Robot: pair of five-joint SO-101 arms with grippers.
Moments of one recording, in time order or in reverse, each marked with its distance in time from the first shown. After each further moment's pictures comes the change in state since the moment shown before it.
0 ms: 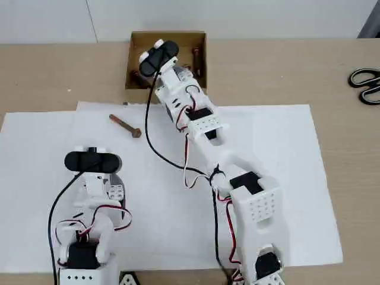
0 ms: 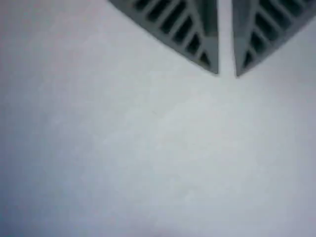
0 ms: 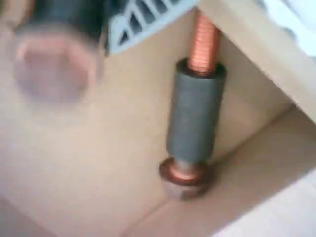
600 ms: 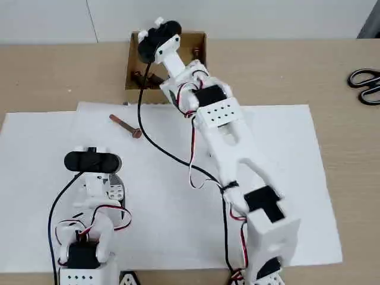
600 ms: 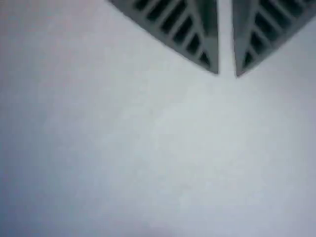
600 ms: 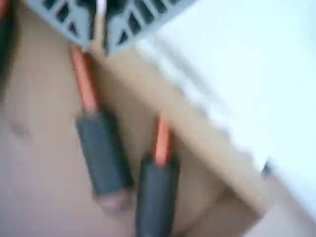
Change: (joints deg) left arm -0.9 0.0 0.0 0.0 -0.3; right arm 0.7 -18.7 -6.5 40.7 0.0
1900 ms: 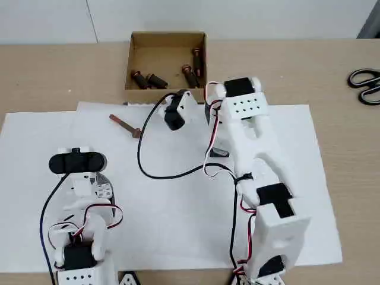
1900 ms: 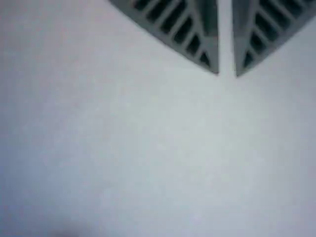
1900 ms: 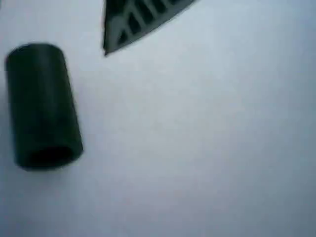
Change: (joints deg) left arm -6.8 0.0 0.0 0.0 0.3; right arm 7.6 3.2 -0.4 45.8 42.2
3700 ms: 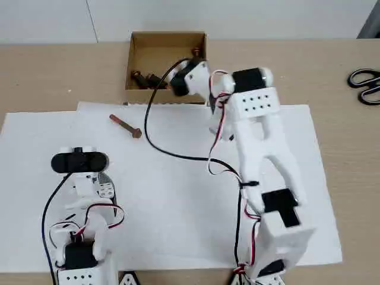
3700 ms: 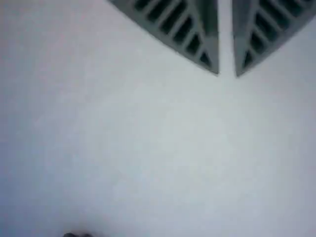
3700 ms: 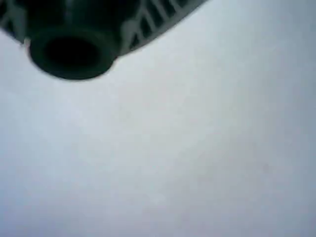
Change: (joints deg) left arm 1.3 0.0 0.4 -1.2 -0.3; right arm 2.8 -8.1 -8.8 3.7 -24.8
